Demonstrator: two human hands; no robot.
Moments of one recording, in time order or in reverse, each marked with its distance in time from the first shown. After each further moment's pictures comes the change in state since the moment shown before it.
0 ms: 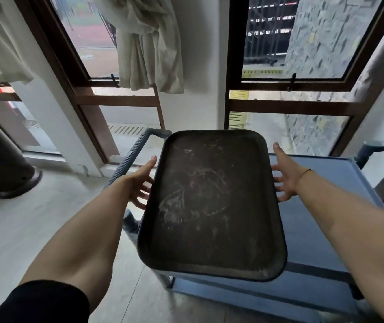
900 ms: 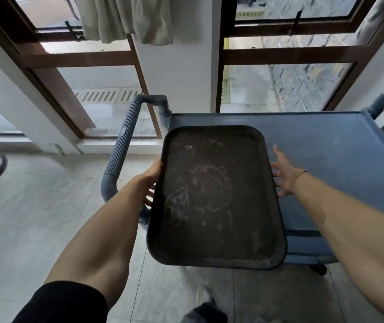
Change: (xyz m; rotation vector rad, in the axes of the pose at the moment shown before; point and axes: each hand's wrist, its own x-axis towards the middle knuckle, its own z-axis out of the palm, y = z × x) left_hand 0.109 -0.038 -0.018 0.175 -0.074 -0.134; right_hand 0.060 0.061 0.091 0.074 0.155 0.208
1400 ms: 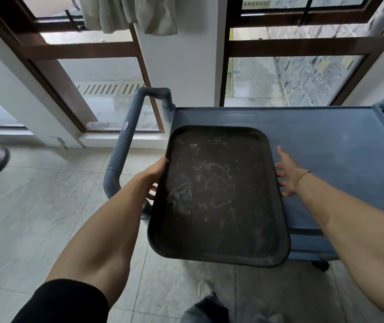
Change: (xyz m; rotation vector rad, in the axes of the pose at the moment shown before) left_hand 0.013 -0.003 0.000 0.058 -0.018 0.069; right_hand 0.019 0.009 0.006 0.006 0.021 -0.008
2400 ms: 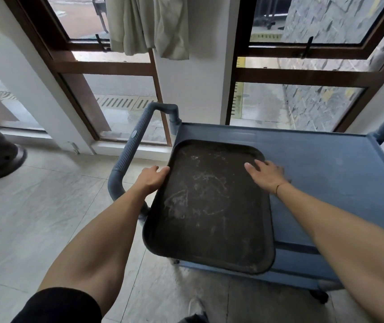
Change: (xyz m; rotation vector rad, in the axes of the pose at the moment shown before) left_hand -0.013 -0.016 0.004 0.203 0.411 0.325; right_hand 0.007 -0.011 0.007 -1.034 0.241 -0.584
